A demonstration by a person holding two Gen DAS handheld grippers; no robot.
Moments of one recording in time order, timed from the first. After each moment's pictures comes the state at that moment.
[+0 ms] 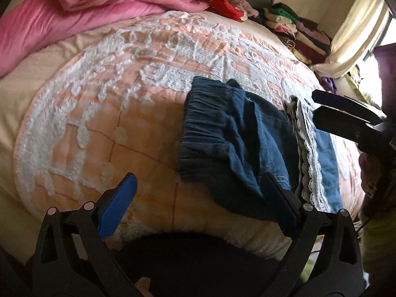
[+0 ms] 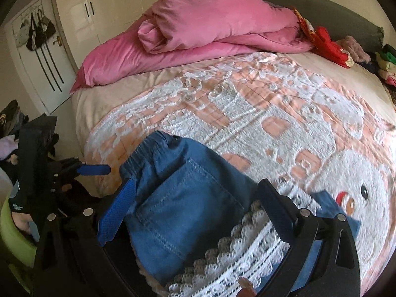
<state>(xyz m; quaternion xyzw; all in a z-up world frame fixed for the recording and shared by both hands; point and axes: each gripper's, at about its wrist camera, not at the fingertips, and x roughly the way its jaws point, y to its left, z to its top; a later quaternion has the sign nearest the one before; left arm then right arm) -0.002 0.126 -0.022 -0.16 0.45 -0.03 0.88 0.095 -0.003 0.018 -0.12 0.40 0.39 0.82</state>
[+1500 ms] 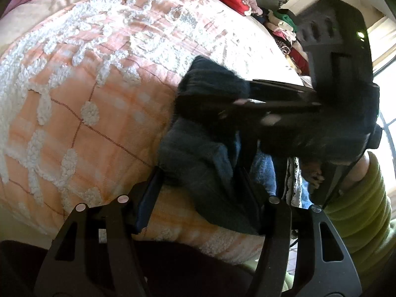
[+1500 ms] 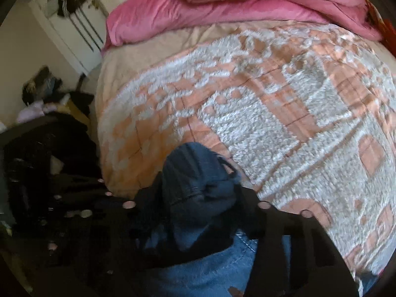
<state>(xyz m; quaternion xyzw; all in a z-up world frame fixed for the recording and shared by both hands) 0.018 0.136 -0.046 -0.27 0.47 -0.09 0.83 0.147 0.091 -0.042 -0.15 0.49 0.52 0.69</state>
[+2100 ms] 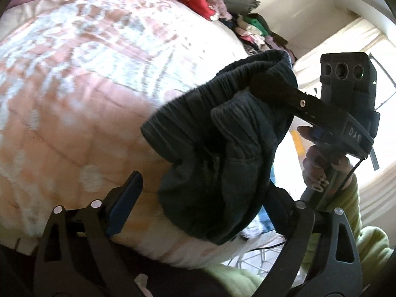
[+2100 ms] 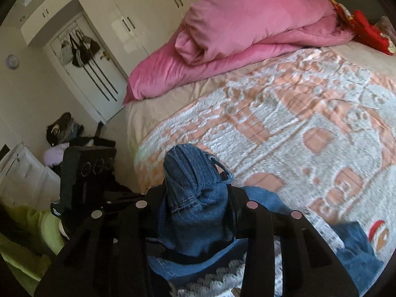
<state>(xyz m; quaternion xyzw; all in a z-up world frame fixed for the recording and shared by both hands) 0.015 0.087 -0.019 -0.29 0.43 -0.17 0.84 0.137 -0.023 0.030 -0.02 0.41 0.54 0.73</state>
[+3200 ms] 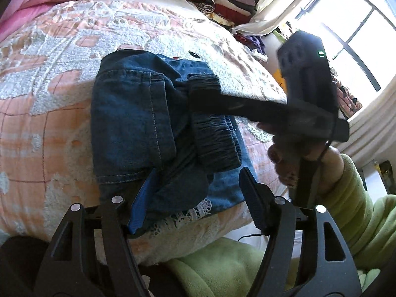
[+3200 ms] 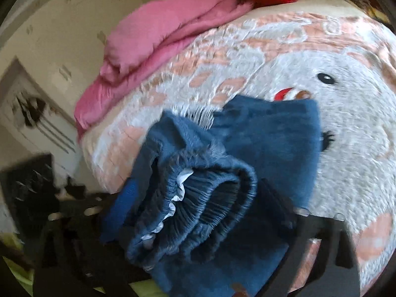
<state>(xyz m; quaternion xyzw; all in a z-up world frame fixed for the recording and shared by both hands) 0.022 -0.060 -0.022 -0.12 0.47 -0.26 0.84 0.096 -0.163 -0.044 0.08 0.46 0.36 0.81</state>
